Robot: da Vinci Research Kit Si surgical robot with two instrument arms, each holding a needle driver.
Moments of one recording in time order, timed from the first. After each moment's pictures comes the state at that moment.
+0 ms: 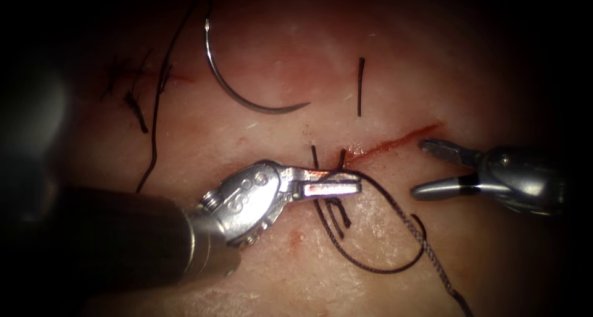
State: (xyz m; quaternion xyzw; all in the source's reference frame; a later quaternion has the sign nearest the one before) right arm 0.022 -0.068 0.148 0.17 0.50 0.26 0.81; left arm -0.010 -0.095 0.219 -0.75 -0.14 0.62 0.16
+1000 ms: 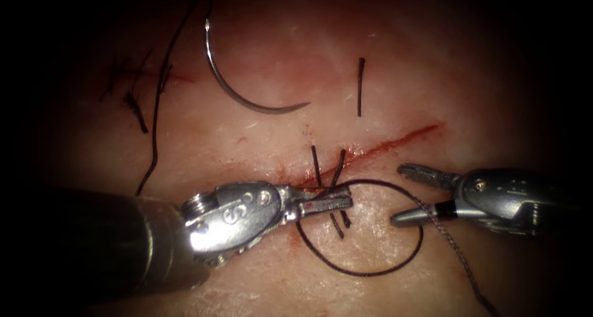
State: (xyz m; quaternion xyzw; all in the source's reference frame) right arm 0.023 -0.071 0.148 0.17 0.50 0.22 0.82; left arm -0.008 -0.097 0.214 -0.55 -0.20 0.79 0.19
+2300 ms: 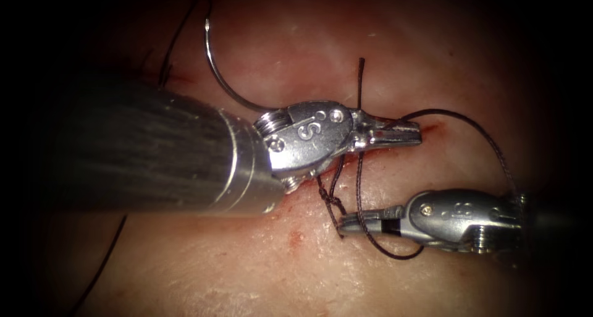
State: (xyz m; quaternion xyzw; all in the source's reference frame) right arm 0.028 -0.074 0.150 0.25 0.53 0.12 0.80; left arm -0.014 -0.087 0.216 -0.65 -0.22 0.70 0.19
